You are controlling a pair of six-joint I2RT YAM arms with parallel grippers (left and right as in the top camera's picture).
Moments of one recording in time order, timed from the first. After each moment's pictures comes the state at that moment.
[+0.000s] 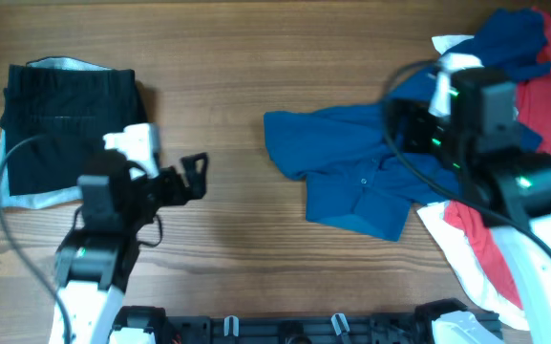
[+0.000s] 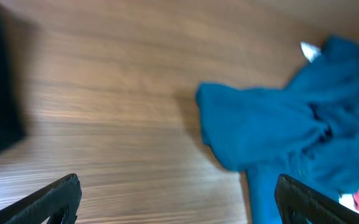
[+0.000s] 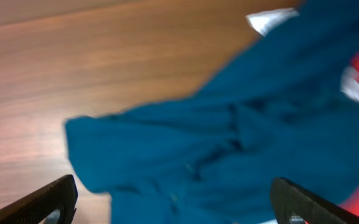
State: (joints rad) left arm -0.10 0.90 0.71 -0.48 0.27 -0.33; right arm 0.20 1.16 1.33 -0.99 0.11 0.28
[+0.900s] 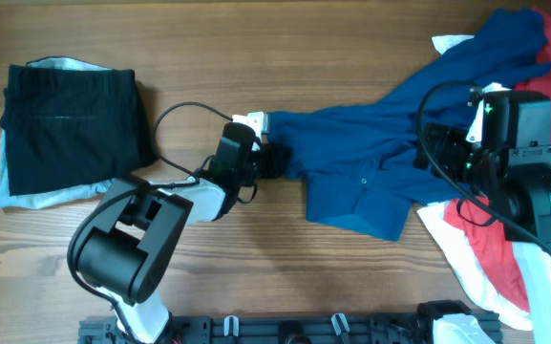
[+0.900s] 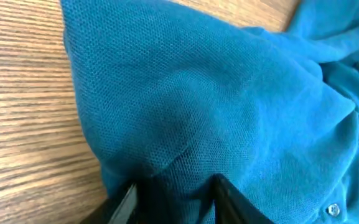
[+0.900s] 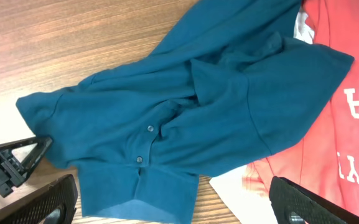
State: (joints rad) left arm -0.48 1.88 0.72 0.48 0.30 -0.60; right arm 0.09 1.11 1.33 -1.16 0.11 0.28
